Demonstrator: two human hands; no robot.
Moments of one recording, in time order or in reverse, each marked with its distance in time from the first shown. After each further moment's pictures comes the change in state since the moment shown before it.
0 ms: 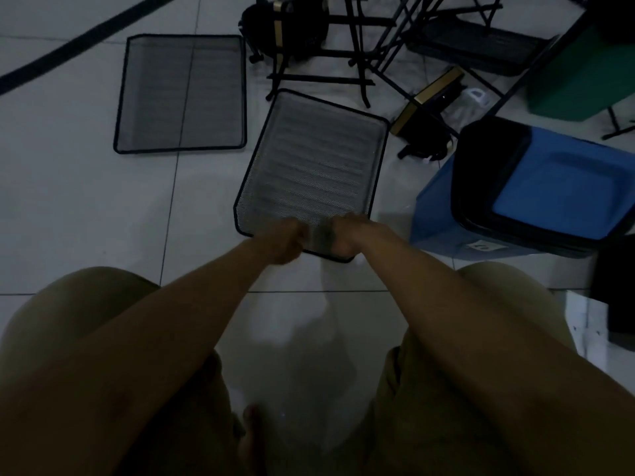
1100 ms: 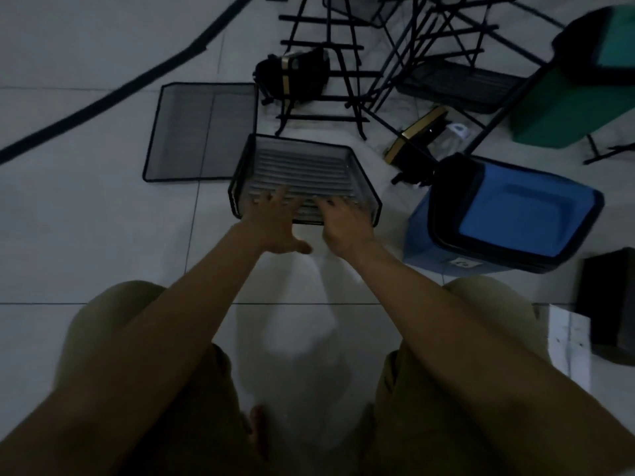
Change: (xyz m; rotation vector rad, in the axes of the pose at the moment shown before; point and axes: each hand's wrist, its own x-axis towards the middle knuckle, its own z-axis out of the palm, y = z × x) left_hand -0.047 0.026 -0.099 0.309 0.054 -0.158; right_hand -0.034 -0.008 -0.024 0.035 0.711 -0.168
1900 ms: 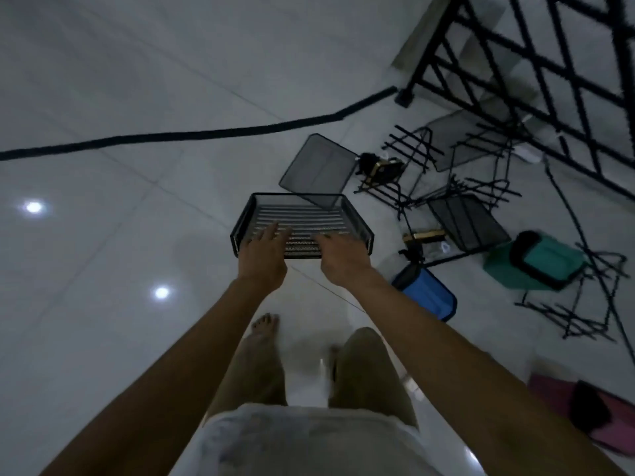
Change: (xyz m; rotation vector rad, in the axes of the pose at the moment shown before) left_hand -0.402 -0.004 -0.314 -0.430 0.197 -0.535; right_hand -0.155 -0.177 -0.452 -0.106 -0.398 -0.501
